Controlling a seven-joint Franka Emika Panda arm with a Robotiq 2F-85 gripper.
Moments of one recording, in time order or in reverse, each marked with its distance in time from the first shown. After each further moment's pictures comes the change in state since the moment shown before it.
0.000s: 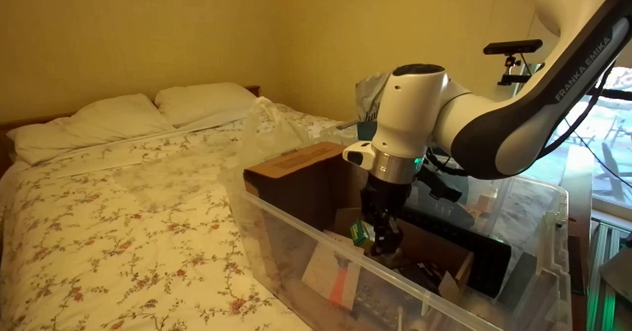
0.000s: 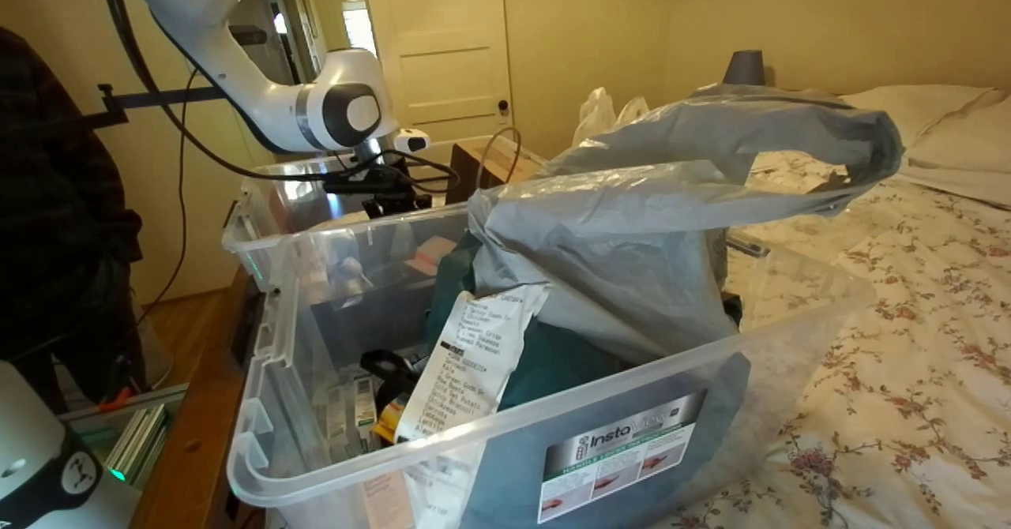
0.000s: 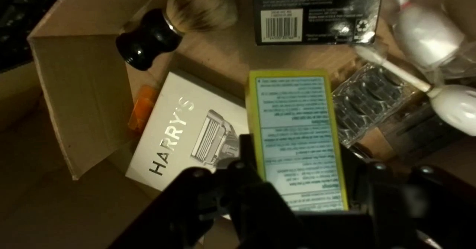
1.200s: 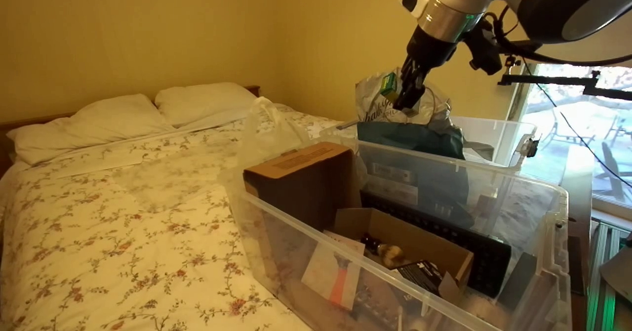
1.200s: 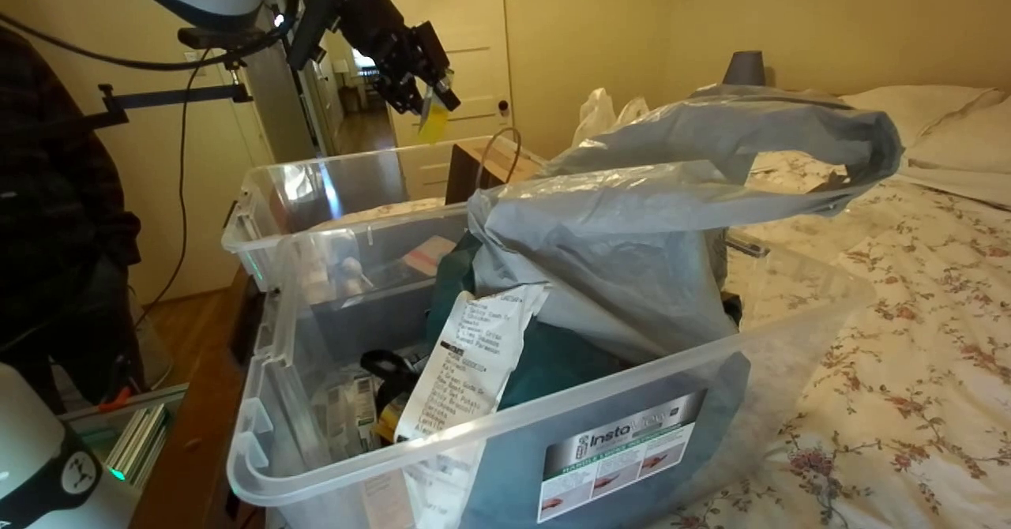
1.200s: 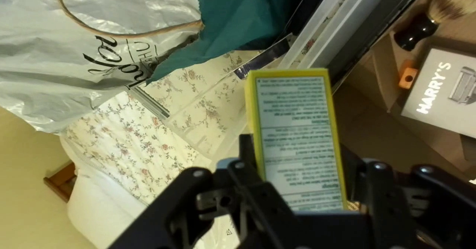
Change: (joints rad) arm -0.208 -0.560 0.046 -0.048 -0.364 -0.367 0.335
